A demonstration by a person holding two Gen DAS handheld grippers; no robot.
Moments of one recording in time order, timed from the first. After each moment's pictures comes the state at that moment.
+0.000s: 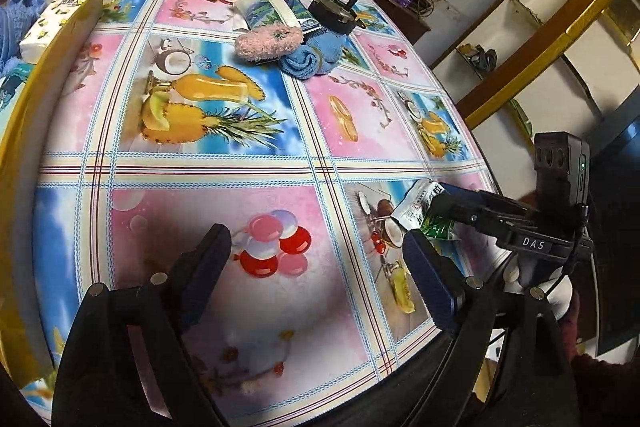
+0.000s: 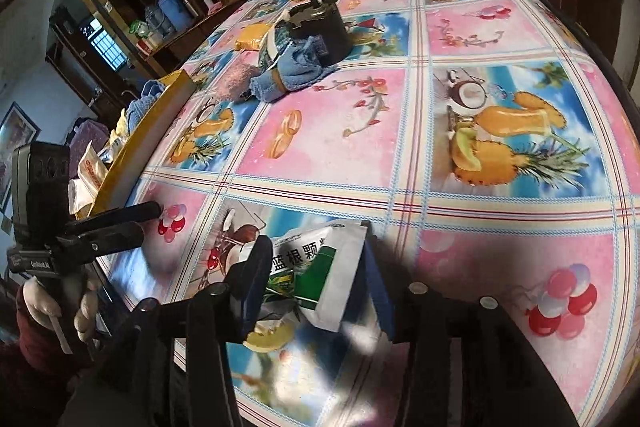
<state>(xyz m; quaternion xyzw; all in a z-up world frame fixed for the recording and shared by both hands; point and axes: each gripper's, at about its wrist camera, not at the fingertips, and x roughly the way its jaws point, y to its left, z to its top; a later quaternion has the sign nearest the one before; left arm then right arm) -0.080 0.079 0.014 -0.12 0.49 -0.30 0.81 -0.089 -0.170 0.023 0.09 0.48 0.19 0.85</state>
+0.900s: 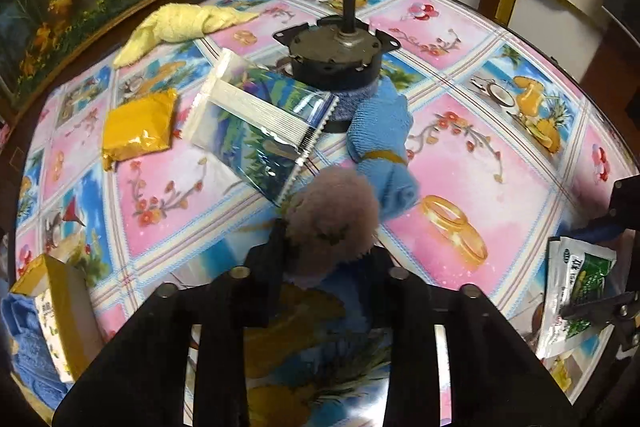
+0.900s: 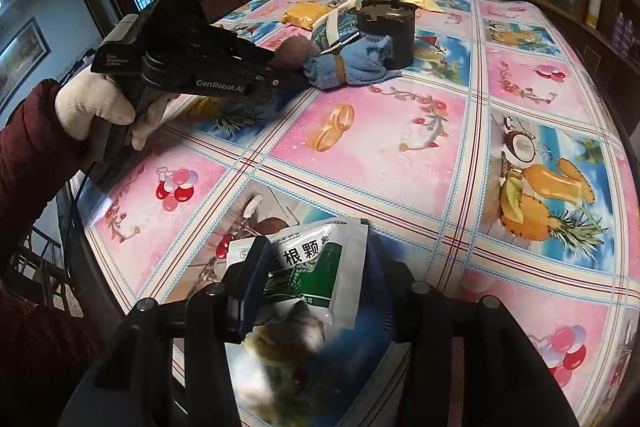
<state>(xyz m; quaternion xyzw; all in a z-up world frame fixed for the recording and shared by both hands) 0.052 0.000 0.009 0.19 0.45 -0.29 0.82 -0.091 -0.131 0.023 -0.03 0.46 0.22 0.86</state>
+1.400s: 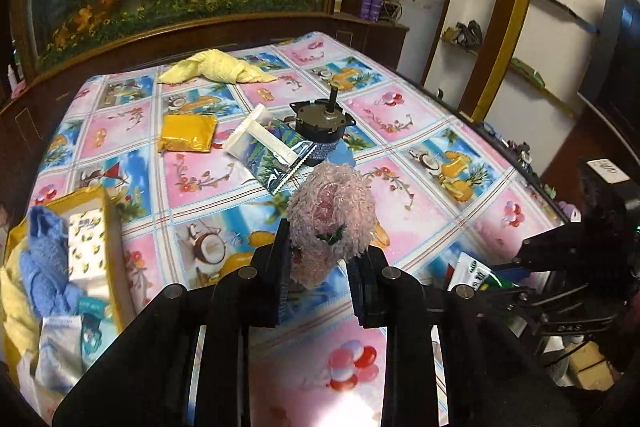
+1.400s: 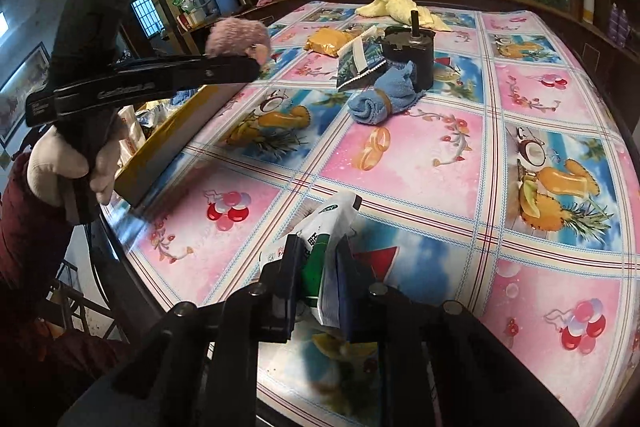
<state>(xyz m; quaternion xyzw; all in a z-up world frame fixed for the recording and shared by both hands) -0.040 0.071 0.090 0.05 0.37 -0.30 0.88 -0.115 -0.113 0.048 0.02 0.43 0.24 0.87</state>
